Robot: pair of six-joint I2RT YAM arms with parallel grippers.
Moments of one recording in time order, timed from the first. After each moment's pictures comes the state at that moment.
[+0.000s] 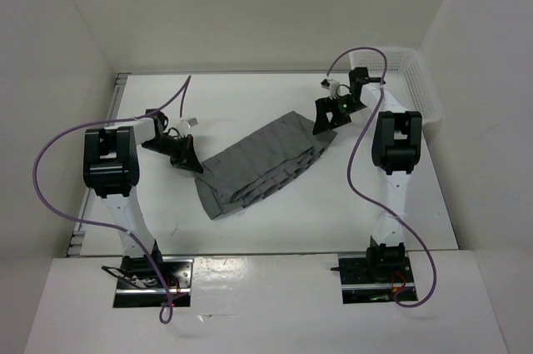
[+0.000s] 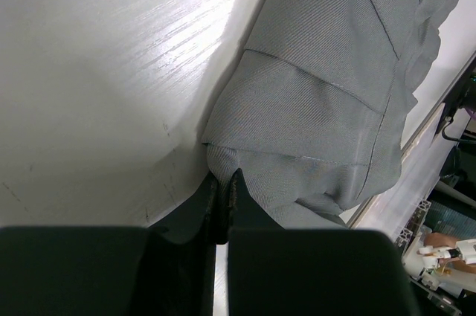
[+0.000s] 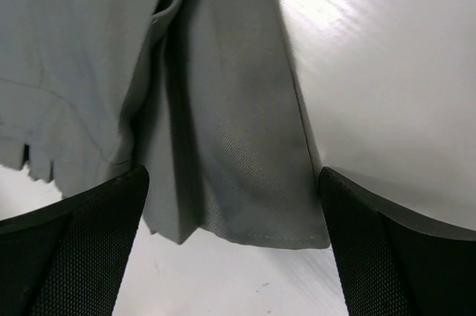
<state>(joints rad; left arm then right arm) 0.12 2.02 1.25 -0.74 0.80 0.28 0.01 2.32 1.89 -0.87 -0.67 -0.41</state>
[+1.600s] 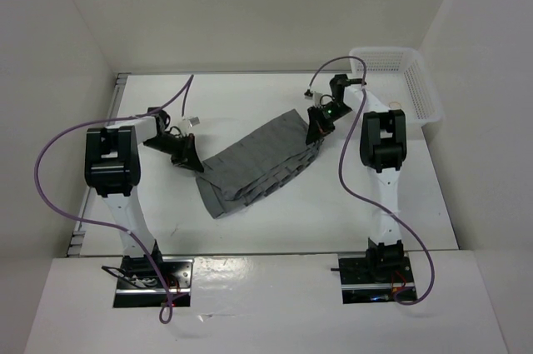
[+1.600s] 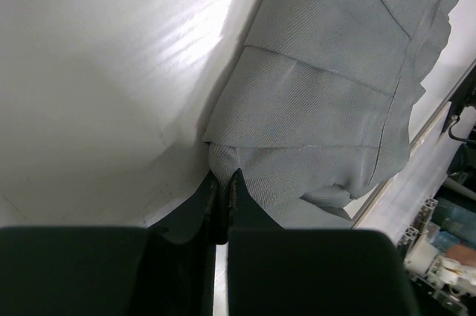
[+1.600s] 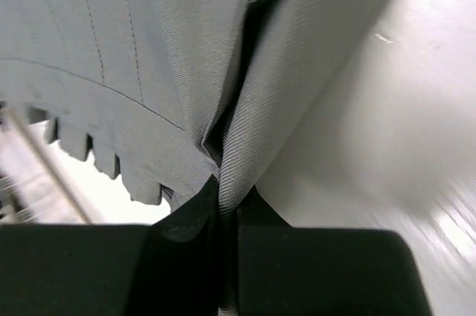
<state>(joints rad) 0.10 2.02 1.26 -0.76 0.79 0.29 0.10 2.42 1.97 -1.05 -0.75 -0.37</state>
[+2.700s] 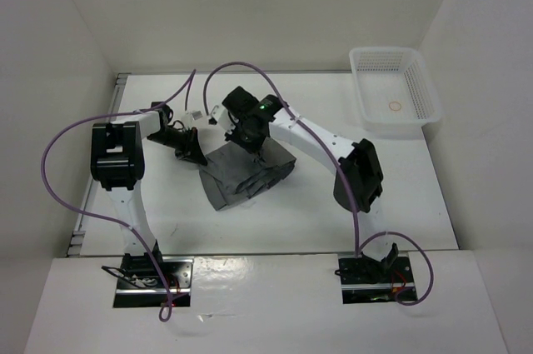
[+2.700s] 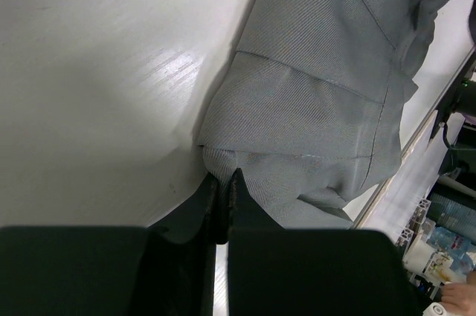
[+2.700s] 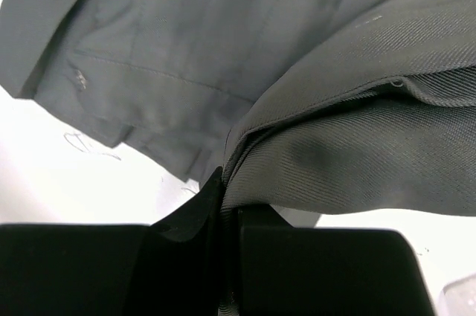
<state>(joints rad) 0.08 2.11 1.39 -0.77 0.84 0.28 0.82 2.06 1.96 -0.98 0.00 -0.32</state>
